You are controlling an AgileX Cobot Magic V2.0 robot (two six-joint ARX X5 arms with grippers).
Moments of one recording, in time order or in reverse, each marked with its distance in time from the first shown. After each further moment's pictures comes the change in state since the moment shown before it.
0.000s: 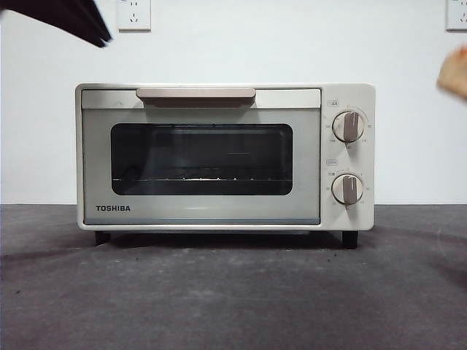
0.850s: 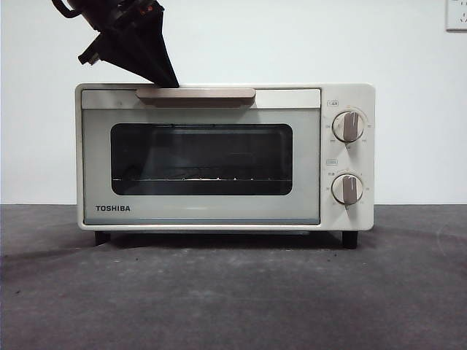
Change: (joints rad) left arm -0.087 0.333 0.215 0.068 -0.059 0.245; right arm 0.000 -0.277 0.000 -0.004 -0.001 0.082
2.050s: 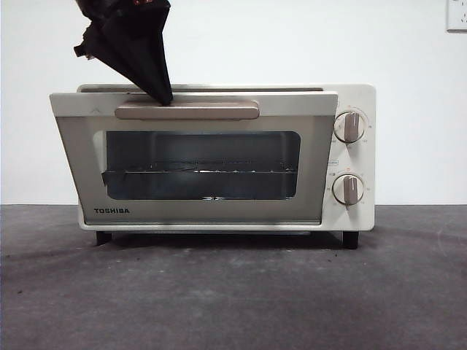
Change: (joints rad) left arm -0.166 -0.079 -0.082 -0.181 -0.149 0.053; right arm 0.000 0.000 0.000 -0.034 0.000 0.022
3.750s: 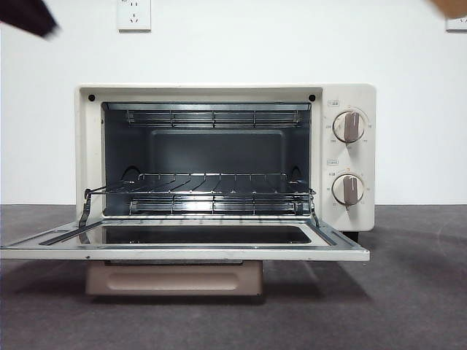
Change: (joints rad) left arm -0.201 -0.831 -0.599 0.230 -0.248 -0.414; right arm 0.077 0.207 0.000 0.384 -0.164 0.044
